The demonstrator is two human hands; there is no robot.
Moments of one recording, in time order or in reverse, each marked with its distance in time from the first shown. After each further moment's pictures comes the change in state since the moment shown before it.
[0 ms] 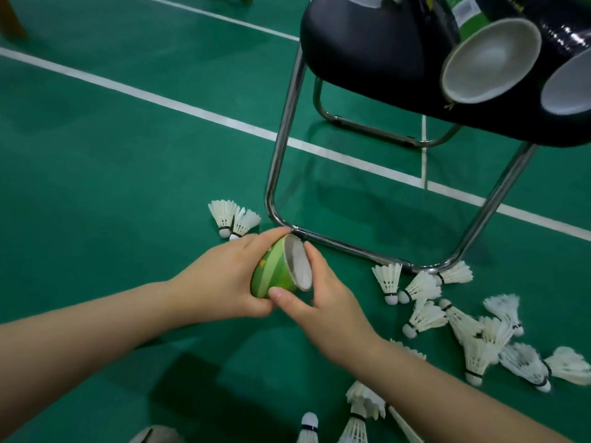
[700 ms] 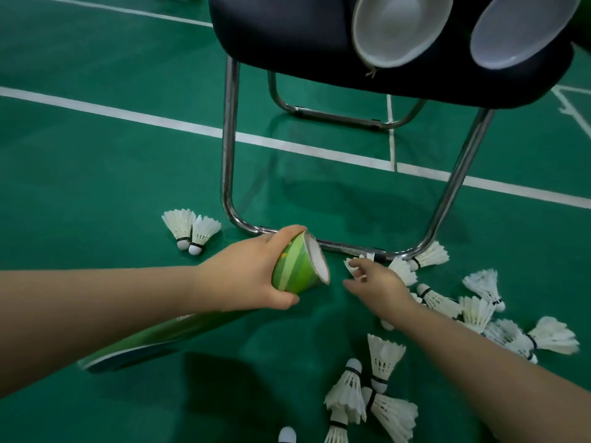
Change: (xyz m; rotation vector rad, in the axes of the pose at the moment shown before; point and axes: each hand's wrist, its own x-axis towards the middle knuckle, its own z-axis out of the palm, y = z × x) left_hand 0.078 0.038 0.039 0.089 -0.240 0.031; right_hand 0.012 0.117 -0.075 -0.148 -0.024 0.451
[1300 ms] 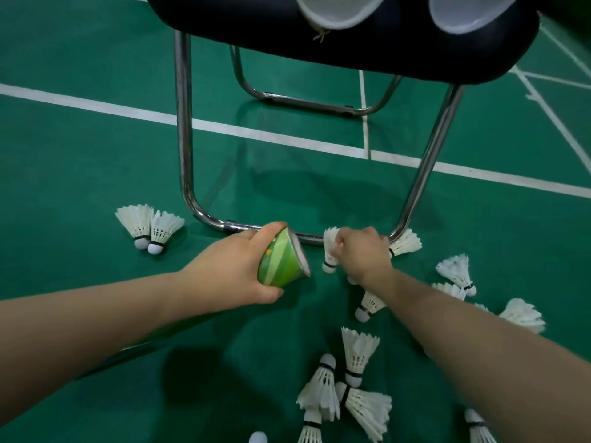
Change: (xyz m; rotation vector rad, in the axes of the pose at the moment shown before) left_hand 0.034 0.009 0.035 0.039 0.080 -0.018; right_hand 0.048 0.021 -0.021 -0.479 0.237 -0.058
